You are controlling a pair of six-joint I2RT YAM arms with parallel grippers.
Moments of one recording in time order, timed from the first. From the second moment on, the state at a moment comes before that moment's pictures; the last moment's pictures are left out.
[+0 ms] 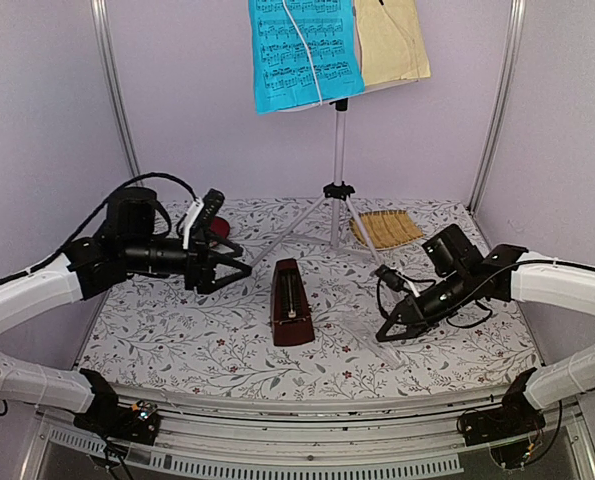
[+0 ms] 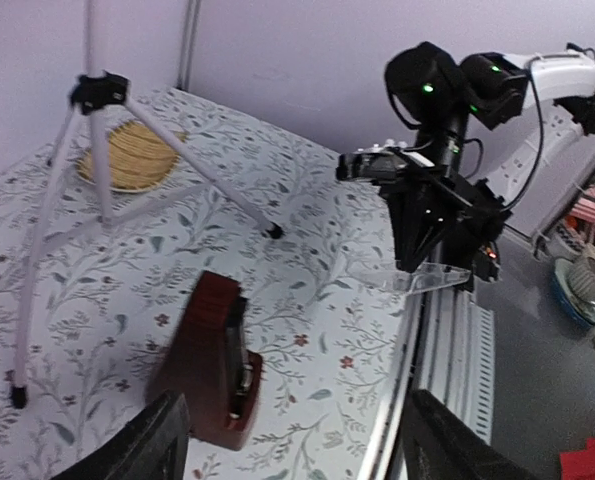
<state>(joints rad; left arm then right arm) -0.62 1.08 0.86 -0.16 0.59 -0.05 0.67 1.25 0.83 -0.58 -0.69 0.33</state>
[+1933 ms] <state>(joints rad) -1.00 1.57 0.95 0.04 0.88 -0.13 0.80 1.59 1.03 -0.70 -0.92 0.09</state>
